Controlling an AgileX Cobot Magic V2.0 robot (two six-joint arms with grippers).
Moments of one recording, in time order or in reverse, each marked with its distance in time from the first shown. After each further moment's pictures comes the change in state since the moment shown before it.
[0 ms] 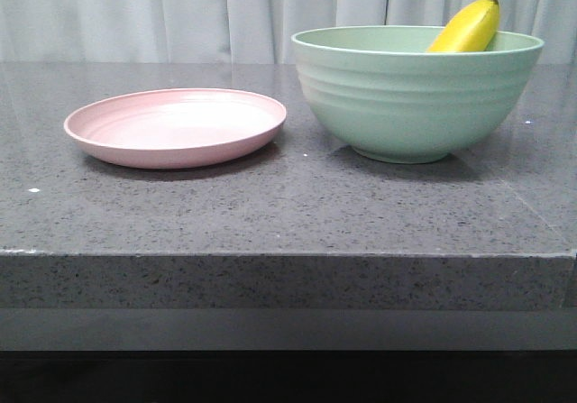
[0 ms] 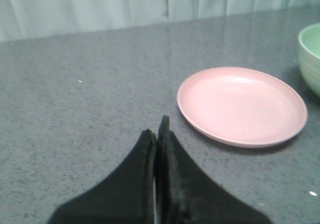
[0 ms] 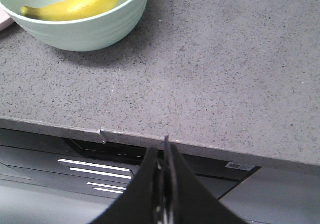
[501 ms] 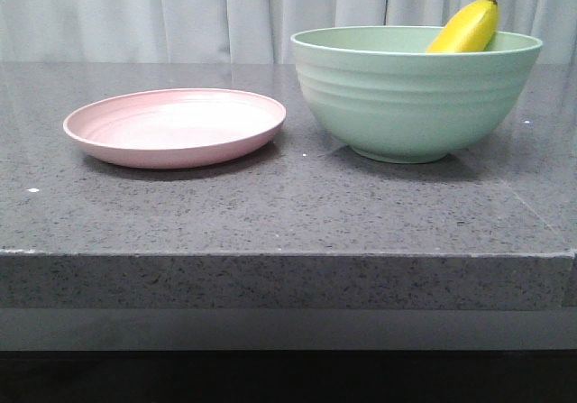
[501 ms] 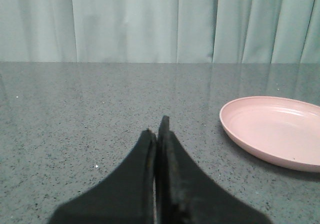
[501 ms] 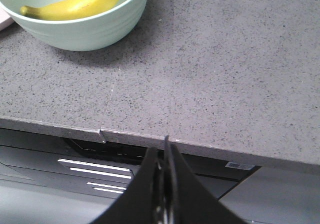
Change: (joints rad) left arm 0.084 -0.267 0.376 0.033 -0.330 -0.114; right arm 0.000 0.000 0.000 0.000 0.000 0.000
